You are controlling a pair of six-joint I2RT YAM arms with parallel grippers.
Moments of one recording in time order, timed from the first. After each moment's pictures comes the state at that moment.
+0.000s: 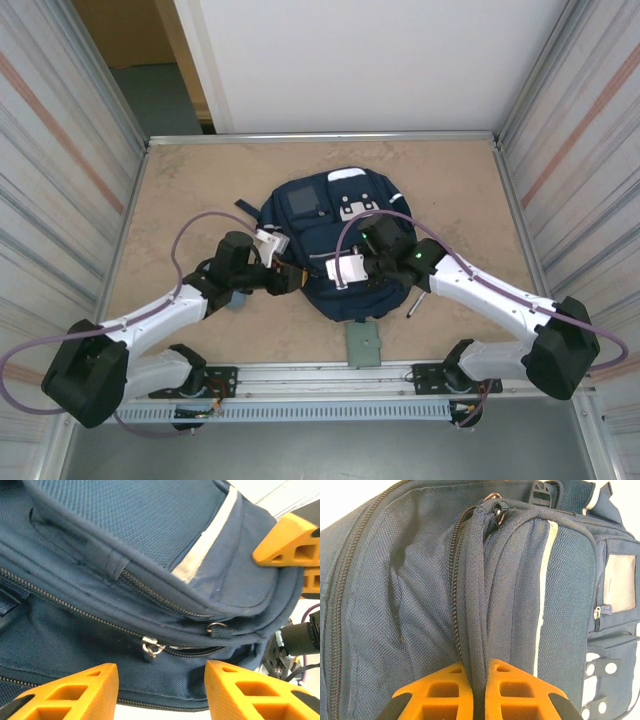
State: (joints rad) left arm -0.57 1.14 0.50 0.02 0.53 -0.38; right arm 0.79 1.24 0.93 -0.58 -0.08 -1.11
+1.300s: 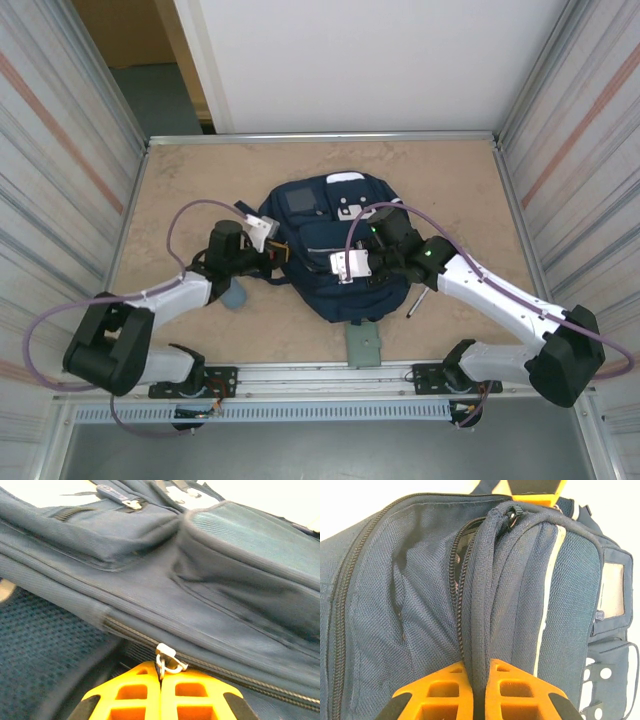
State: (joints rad) left arm -0.38 1.35 0.53 0.25 0.50 -0.14; right arm 0.75 1.20 0.94 -0.58 -0.21 -1.07
